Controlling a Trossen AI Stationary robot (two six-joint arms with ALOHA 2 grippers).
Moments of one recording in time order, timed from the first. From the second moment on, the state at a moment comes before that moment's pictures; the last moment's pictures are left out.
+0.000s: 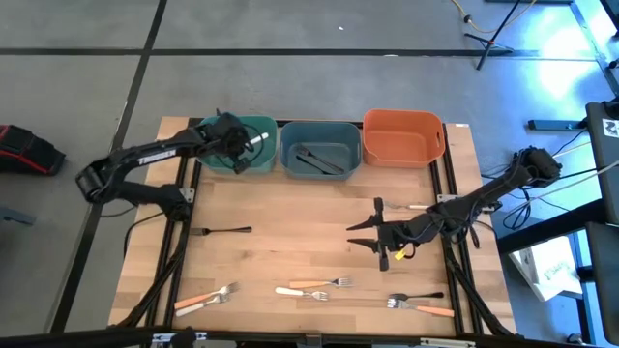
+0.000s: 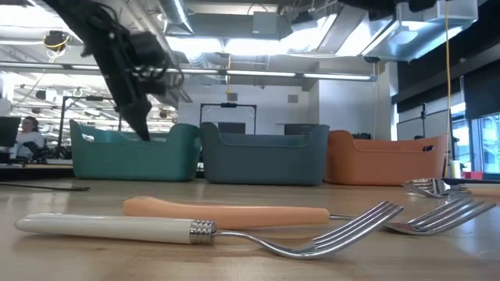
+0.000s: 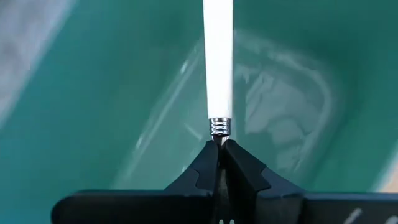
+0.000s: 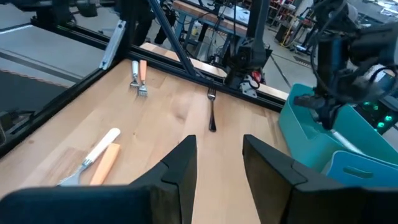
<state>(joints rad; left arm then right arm) 0.74 1.22 0.70 -0.49 -0.19 0.24 0.49 1.18 0.62 0.32 0.43 -0.22</state>
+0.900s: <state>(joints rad) 0.76 1.33 0.80 -0.63 -0.28 0.19 0.45 1.23 0.62 0.37 0.43 -0.22</state>
